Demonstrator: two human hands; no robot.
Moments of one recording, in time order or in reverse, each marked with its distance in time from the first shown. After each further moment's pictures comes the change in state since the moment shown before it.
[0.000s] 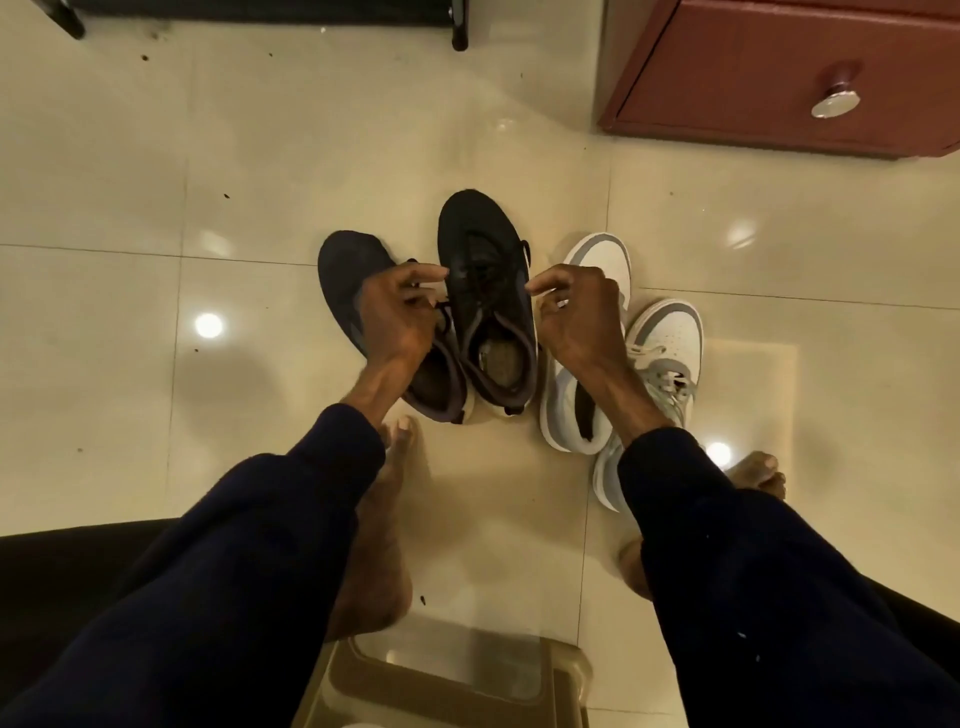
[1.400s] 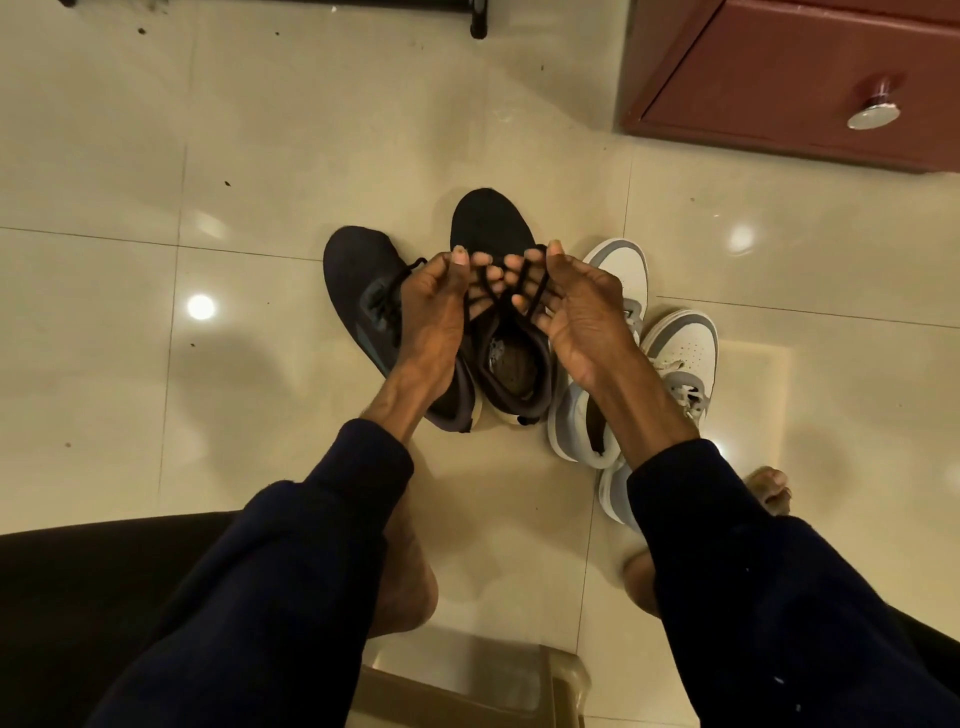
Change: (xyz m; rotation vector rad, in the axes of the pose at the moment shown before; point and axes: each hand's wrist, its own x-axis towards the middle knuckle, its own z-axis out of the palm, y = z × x) left_hand -0.011 0.026 0.021 -0.535 -0.157 -0.153; right_hand 0.012 -0.036 0.011 1.120 -0.128 0.545
